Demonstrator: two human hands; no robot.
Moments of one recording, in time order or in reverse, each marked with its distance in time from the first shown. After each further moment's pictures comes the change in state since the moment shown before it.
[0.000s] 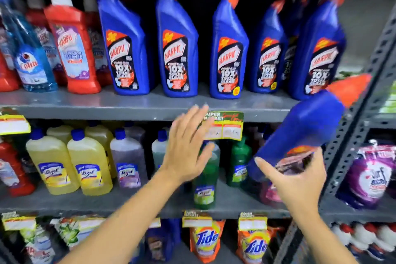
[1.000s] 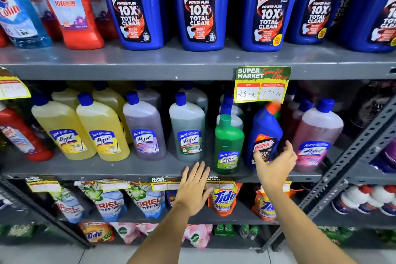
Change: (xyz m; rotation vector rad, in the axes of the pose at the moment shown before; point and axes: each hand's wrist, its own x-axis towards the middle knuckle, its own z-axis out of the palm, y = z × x) left_hand -0.256 -0.038 0.102 0.170 -1.034 -0.395; right_hand -0.075 0.165 0.108 -0.364 -0.023 0.388
